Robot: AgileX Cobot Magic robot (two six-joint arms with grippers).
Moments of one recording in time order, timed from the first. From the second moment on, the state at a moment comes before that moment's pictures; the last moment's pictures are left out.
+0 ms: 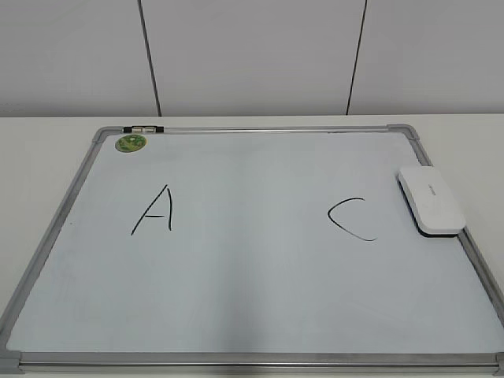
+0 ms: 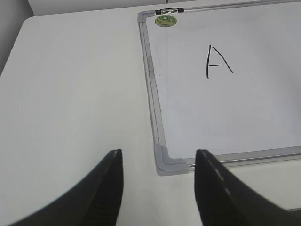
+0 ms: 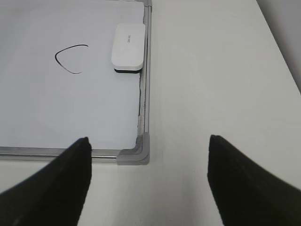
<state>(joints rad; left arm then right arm) 0.01 0.01 -0.51 -0.11 1.10 0.10 0.00 -0.02 -0.50 -0.04 1.14 -0.06</state>
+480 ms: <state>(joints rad) 0.01 0.01 -0.51 -0.11 1.10 0.10 0.00 -0.02 -0.50 -0.04 1.14 -0.06</state>
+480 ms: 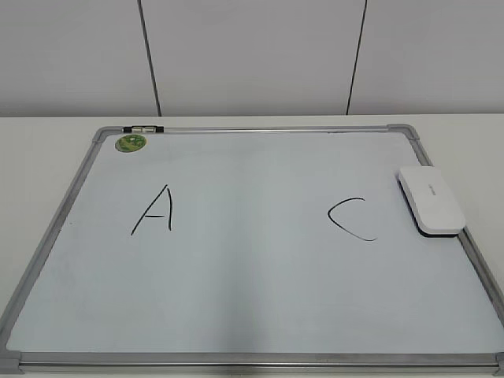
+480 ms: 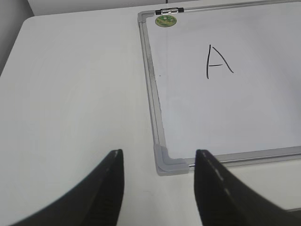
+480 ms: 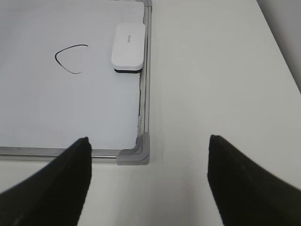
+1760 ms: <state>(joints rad) 0.01 0.01 -0.51 -0.11 1.10 0.10 0.00 -0.02 -0.50 -0.04 1.14 -0.07</state>
